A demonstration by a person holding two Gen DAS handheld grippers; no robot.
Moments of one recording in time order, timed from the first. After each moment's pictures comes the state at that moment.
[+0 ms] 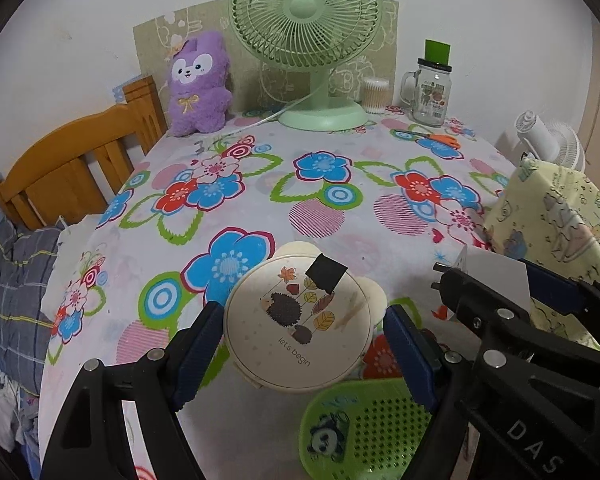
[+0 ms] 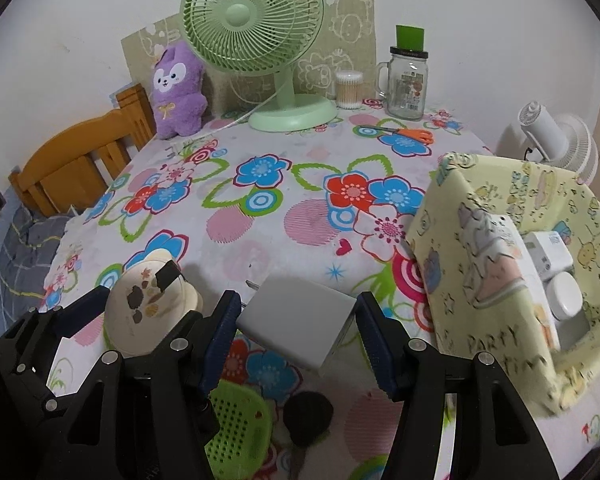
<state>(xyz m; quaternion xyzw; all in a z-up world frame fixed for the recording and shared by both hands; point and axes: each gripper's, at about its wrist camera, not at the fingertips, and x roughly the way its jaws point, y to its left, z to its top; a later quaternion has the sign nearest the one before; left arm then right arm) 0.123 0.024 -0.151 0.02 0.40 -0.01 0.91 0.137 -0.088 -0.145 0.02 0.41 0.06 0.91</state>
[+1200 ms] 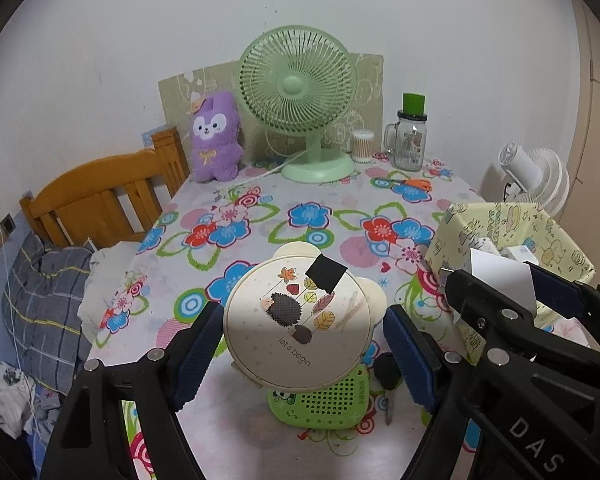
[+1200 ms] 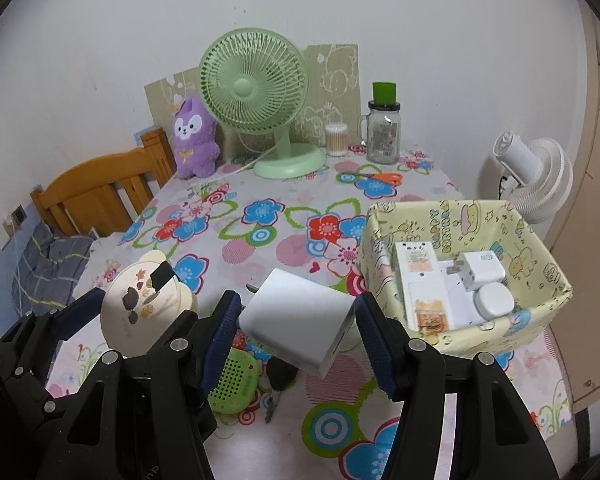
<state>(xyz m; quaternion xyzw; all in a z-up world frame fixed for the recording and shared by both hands) 0.054 -0.017 -0.077 0.03 0.34 0.02 0.94 0.066 -0.130 -0.070 0.02 0.34 0.07 0.94</state>
